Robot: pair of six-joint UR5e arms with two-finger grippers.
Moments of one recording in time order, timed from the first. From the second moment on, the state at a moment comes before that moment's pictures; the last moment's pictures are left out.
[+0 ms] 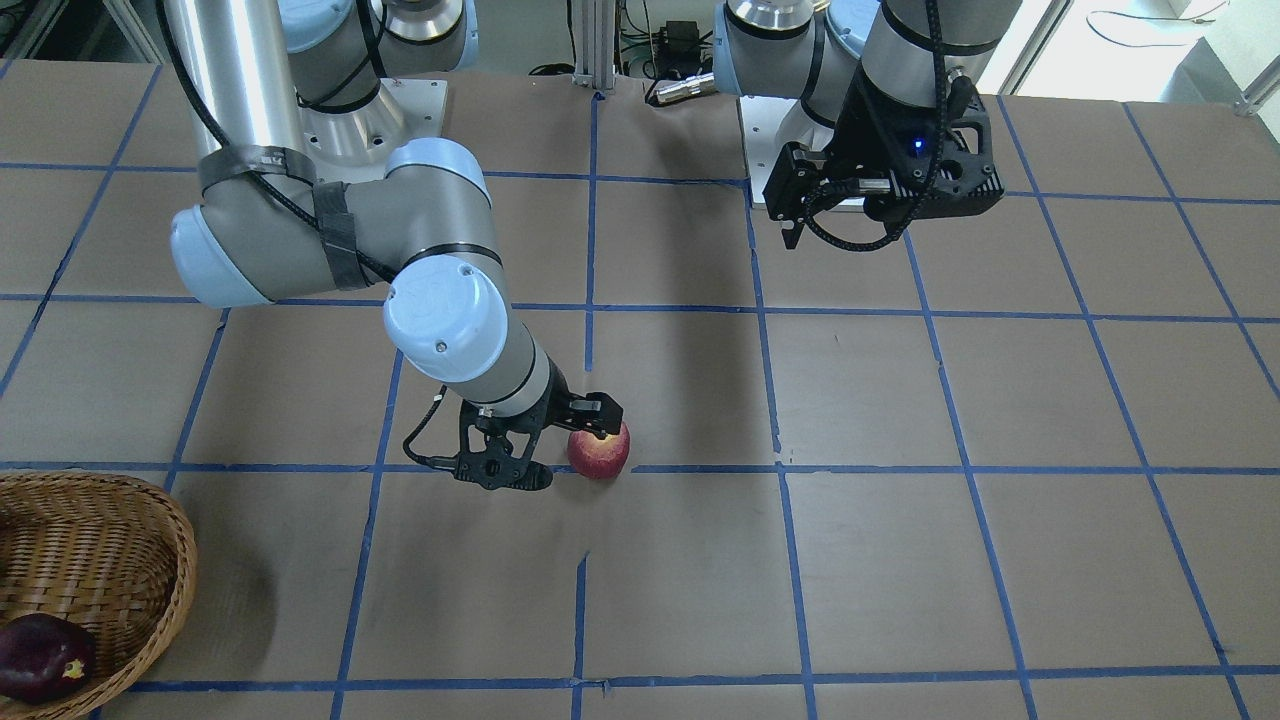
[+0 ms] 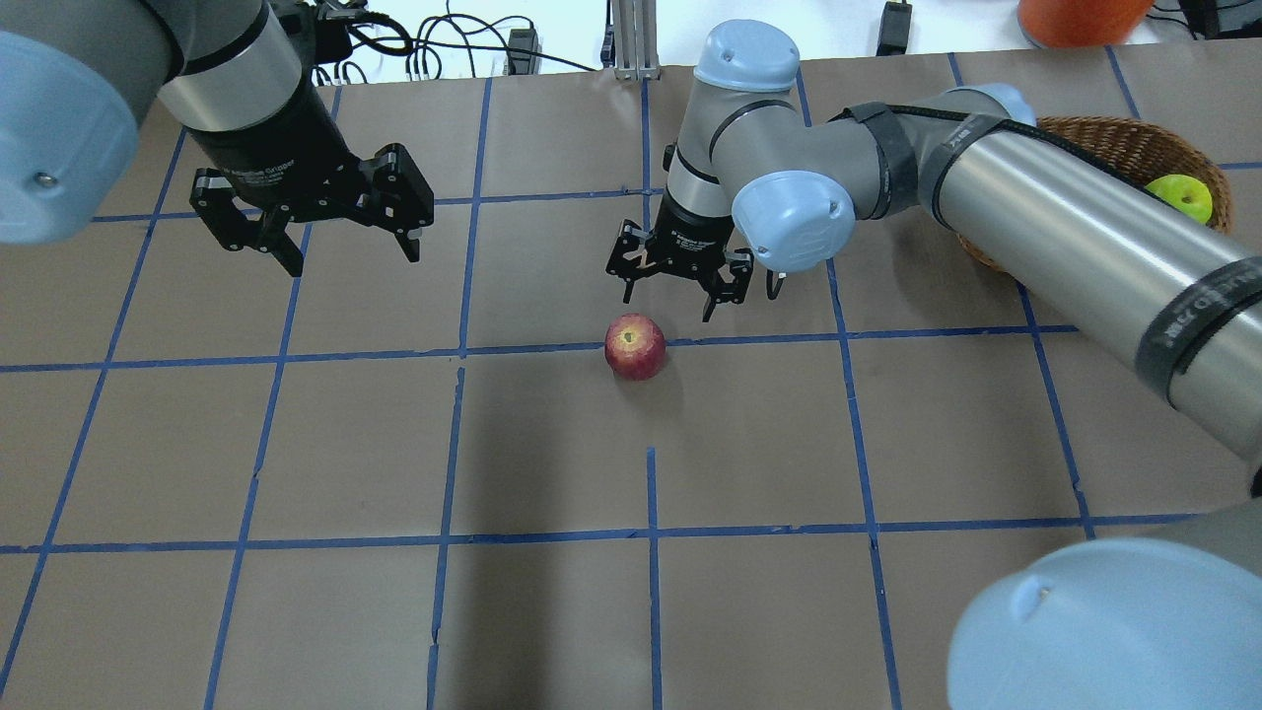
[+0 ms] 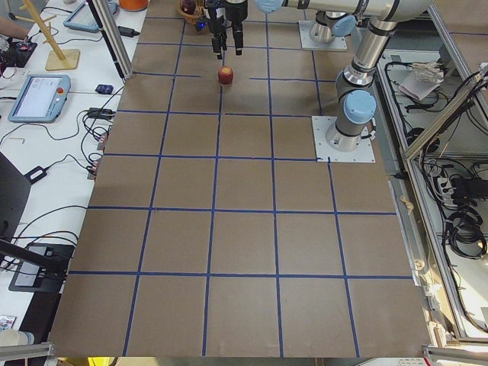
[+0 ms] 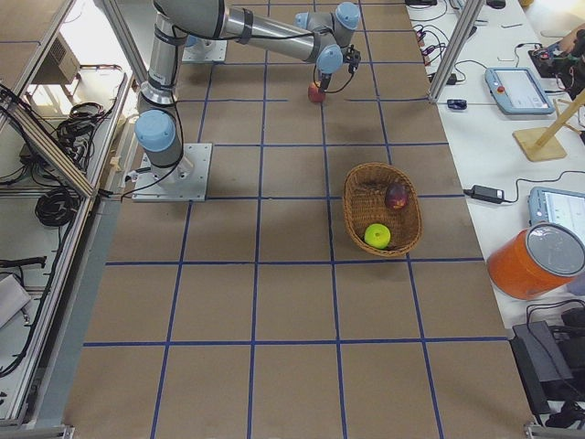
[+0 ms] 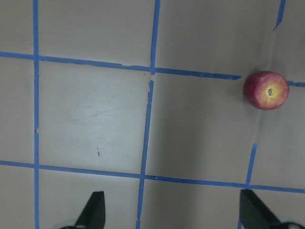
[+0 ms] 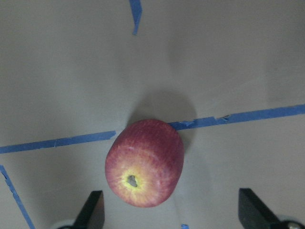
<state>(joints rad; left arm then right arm) -1.63 -1.57 -1.53 -1.64 1.60 -0.16 1.83 -1.09 1.56 -1.93 -1.30 0.44</state>
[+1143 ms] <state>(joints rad) -1.62 -1.58 -1.52 -1.60 1.60 -0.06 1.88 -0.97 1.56 -2.12 -1.30 0.48</state>
